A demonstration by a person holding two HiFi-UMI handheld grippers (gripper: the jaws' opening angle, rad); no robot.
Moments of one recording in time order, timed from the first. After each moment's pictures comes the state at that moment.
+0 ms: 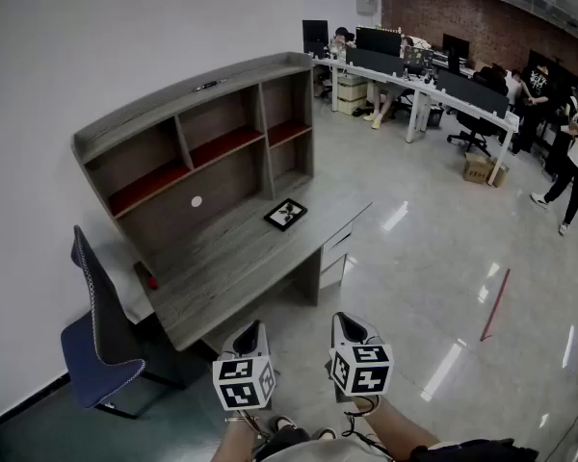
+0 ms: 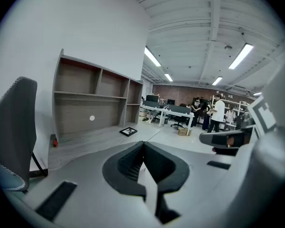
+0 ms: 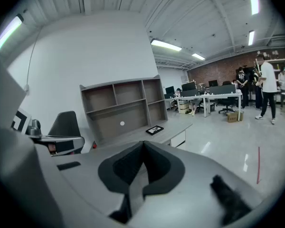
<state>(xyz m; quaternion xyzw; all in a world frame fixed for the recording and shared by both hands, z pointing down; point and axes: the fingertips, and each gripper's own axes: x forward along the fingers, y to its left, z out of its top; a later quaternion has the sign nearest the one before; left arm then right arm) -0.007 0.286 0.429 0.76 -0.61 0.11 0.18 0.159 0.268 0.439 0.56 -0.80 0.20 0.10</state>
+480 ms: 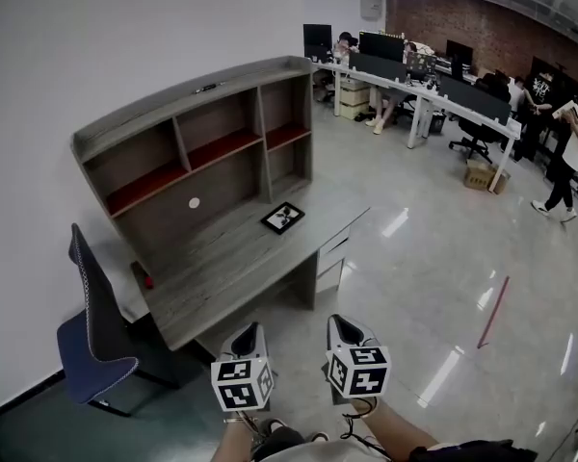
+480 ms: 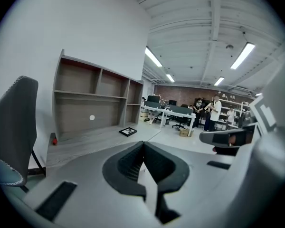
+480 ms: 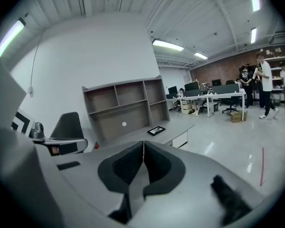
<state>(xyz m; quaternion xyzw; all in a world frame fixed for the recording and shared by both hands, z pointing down) 0.009 0.284 0.432 0.76 -0.62 0.11 0.18 0.170 0.264 0.438 0.54 -0.81 0.20 0.10</state>
